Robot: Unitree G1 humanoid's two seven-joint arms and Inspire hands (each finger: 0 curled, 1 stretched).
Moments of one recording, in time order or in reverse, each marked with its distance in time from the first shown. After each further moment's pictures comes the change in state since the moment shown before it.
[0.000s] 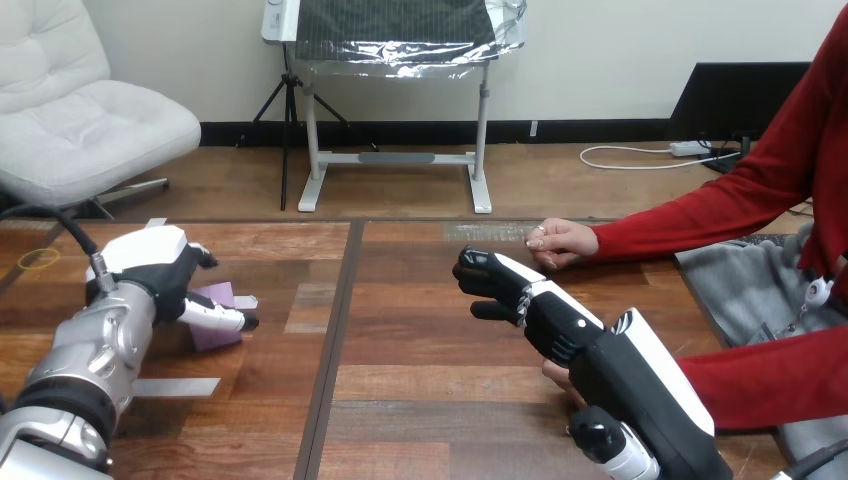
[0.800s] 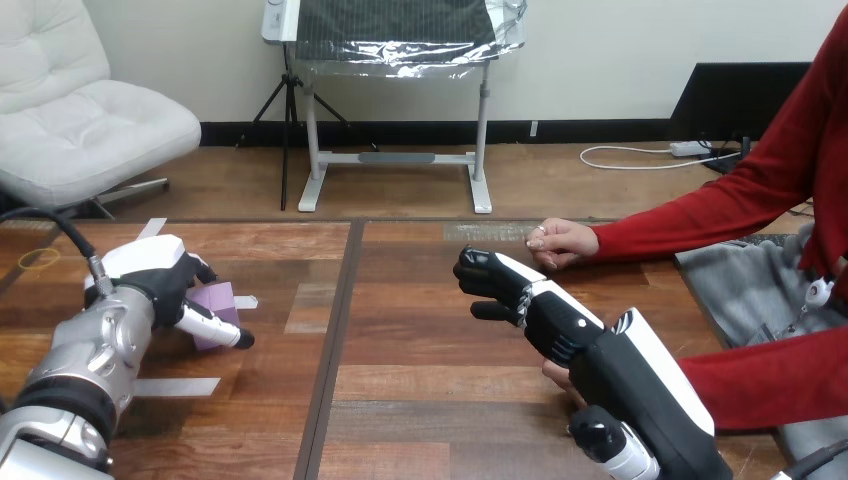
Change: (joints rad) left arm -0.001 -0.001 0.000 0.000 -0.023 0.018 -0.046; right arm 0.000 0.000 0.000 0.000 0.002 0.002 0.000
